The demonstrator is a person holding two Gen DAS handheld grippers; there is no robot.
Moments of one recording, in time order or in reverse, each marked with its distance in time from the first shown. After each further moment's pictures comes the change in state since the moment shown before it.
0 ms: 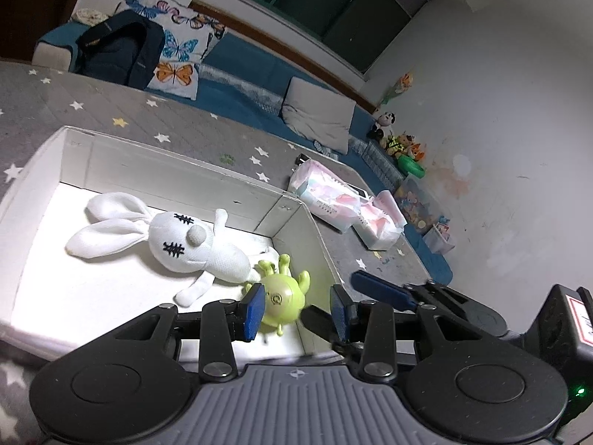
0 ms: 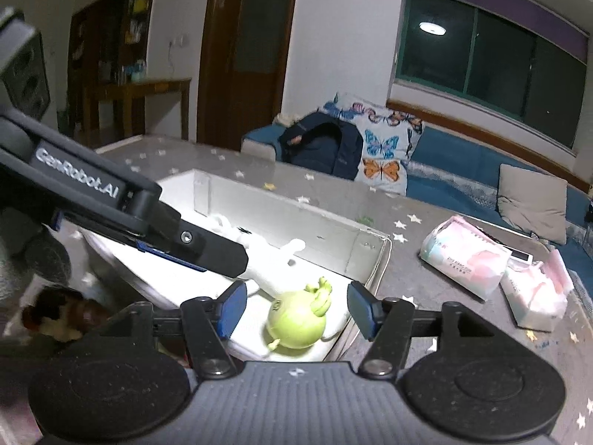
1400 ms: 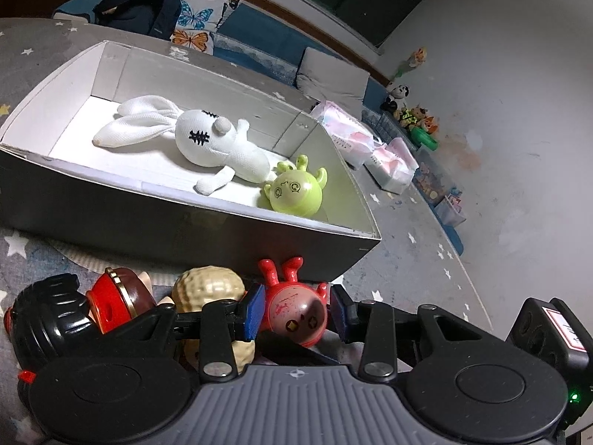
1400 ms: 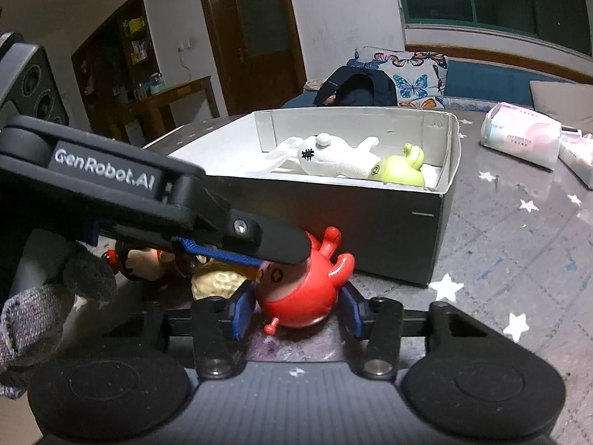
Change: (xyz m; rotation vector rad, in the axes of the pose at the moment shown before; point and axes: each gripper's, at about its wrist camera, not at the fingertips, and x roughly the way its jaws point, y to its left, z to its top) left arm -0.003 0.004 -0.069 -0.027 0.114 0.057; right arm -0.005 0.037 -0.076 0.227 0.093 0.188
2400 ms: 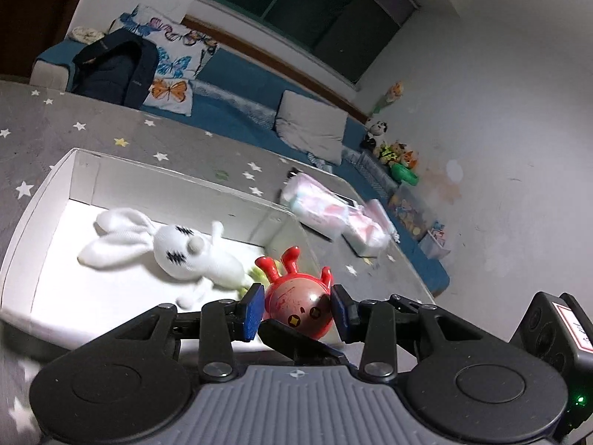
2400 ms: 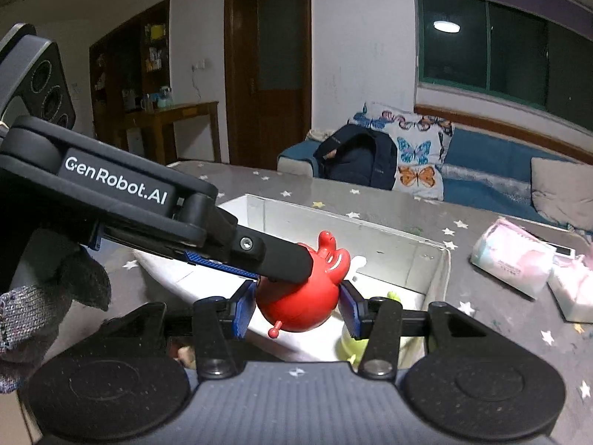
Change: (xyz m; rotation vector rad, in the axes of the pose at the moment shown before) left arm -0.018 -0.007 0.078 0.041 -0.140 -0.056; right arm 0.006 0.007 0.094 -0.168 -0.105 -0.060
